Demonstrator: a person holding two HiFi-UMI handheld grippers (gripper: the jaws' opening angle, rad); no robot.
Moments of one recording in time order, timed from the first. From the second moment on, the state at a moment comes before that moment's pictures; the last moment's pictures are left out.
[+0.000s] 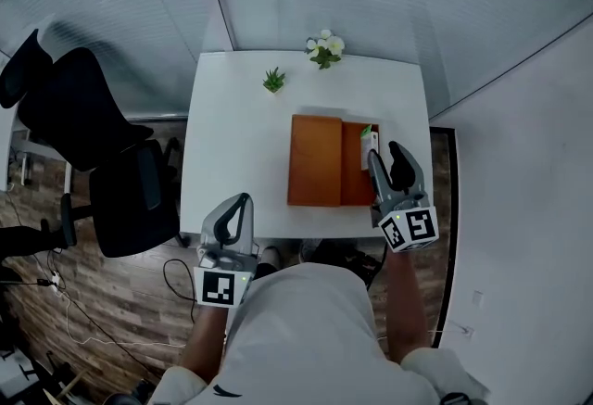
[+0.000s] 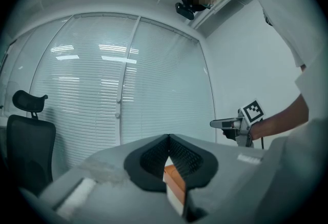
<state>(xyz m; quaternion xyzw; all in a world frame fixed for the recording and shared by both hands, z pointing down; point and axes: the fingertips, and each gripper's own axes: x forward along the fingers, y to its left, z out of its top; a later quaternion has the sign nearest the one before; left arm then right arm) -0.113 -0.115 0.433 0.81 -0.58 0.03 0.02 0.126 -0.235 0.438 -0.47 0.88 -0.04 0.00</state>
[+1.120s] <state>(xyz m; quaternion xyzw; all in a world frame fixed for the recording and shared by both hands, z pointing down) -0.128 -0.021 0.411 0.83 -0.56 0.00 0.00 0.131 -0.049 0.389 -0.50 0.87 0.02 -0.03</state>
